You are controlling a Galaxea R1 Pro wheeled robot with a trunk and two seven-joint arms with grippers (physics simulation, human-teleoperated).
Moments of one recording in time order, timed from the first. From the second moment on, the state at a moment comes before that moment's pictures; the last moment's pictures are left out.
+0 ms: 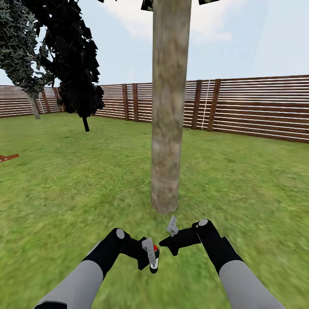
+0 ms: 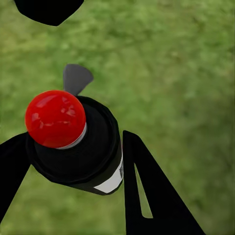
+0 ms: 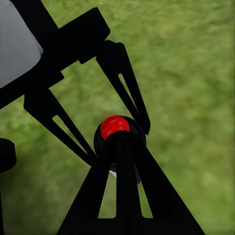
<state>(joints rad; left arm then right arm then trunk) -0.70 -0.17 -0.02 -0.54 -0.86 -0.03 -1.08 -0.67 0.09 0.01 -0.76 0.58 0.27 1.19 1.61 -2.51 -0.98</state>
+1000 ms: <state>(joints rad) -0.70 -0.17 -0.02 -0.54 -0.80 -0.04 -1.08 -0.67 0.09 0.01 -0.76 0.58 0.27 1.19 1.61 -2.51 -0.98</state>
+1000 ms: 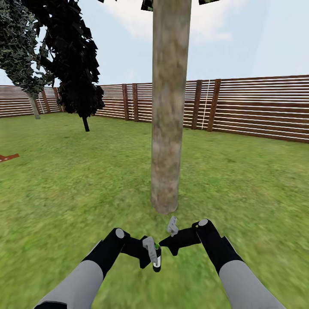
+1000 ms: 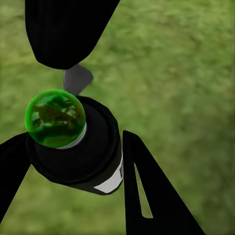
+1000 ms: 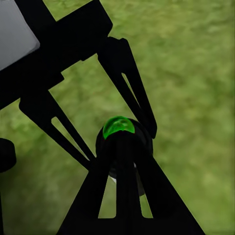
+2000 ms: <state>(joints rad) -0.69 0.08 0.83 -0.53 -0.81 0.06 -0.57 -0.65 -0.11 -0.71 -0.75 0.58 0.25 1.09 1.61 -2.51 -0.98</state>
